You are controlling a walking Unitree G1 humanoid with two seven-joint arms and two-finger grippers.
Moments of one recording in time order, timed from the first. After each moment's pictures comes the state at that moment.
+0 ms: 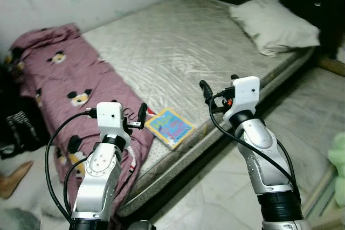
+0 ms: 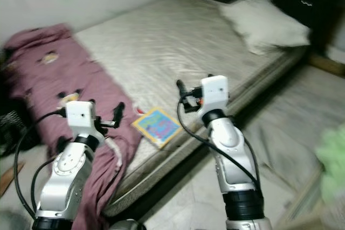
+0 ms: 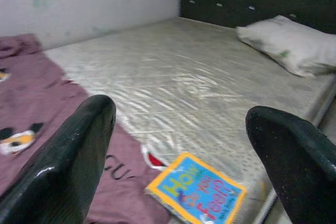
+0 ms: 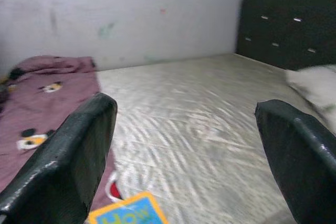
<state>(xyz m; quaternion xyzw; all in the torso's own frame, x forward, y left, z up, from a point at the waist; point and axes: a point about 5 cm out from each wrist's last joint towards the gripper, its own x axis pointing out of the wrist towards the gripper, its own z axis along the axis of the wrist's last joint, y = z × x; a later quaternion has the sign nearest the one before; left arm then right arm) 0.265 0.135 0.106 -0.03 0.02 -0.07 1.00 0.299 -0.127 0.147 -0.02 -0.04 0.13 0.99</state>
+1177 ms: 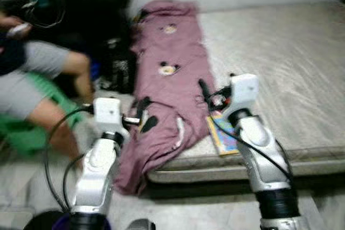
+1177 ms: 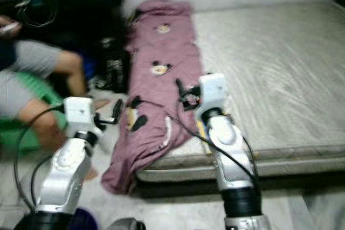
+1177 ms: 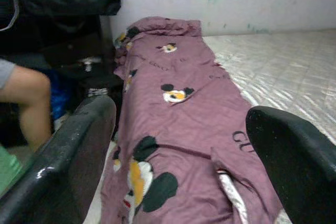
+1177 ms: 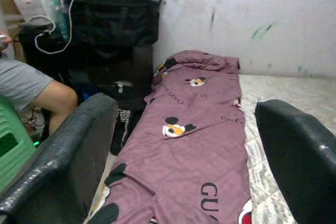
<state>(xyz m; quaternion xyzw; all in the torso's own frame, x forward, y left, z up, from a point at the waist) 0.272 0.138 0.108 -0.03 0.02 -0.07 1.00 0.303 -0.126 0.148 -0.01 -0.04 0.13 0.99</state>
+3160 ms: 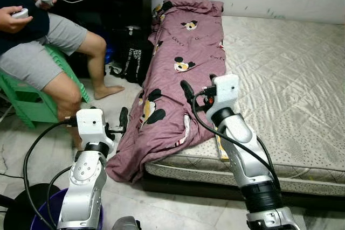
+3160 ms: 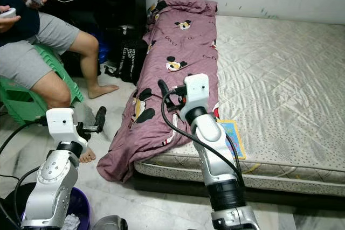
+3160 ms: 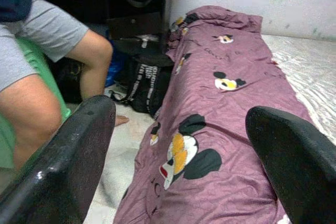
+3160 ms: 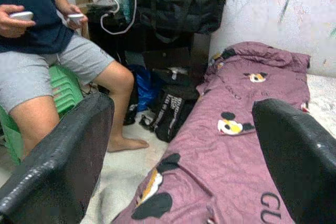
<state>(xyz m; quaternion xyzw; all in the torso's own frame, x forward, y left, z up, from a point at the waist) 0.251 0.165 0.095 -0.02 0.03 -0.01 1.00 0.309 -0.100 0.136 0.01 -0.03 0.18 0.98</state>
